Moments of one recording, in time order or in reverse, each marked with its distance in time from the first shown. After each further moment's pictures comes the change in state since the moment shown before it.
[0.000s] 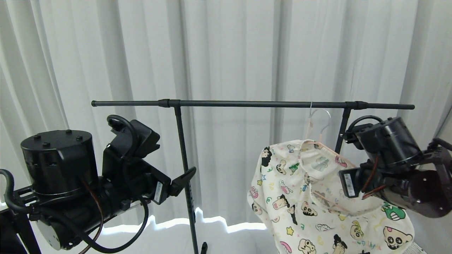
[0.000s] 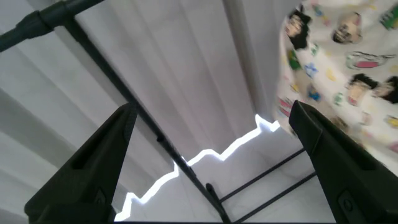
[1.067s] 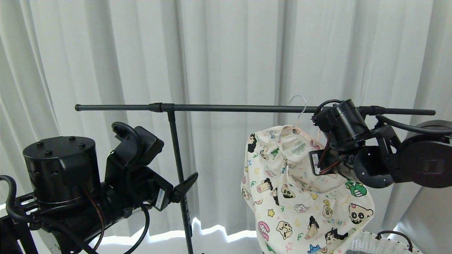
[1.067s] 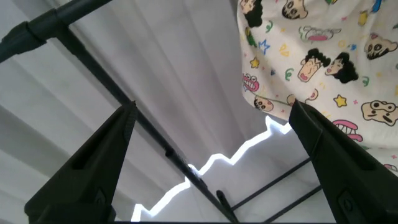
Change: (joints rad) left arm -0.039 -0.002 0.026 -0.015 0.021 0.025; right arm 0.054 0.176 -0.253 0.051 -0.058 0.032
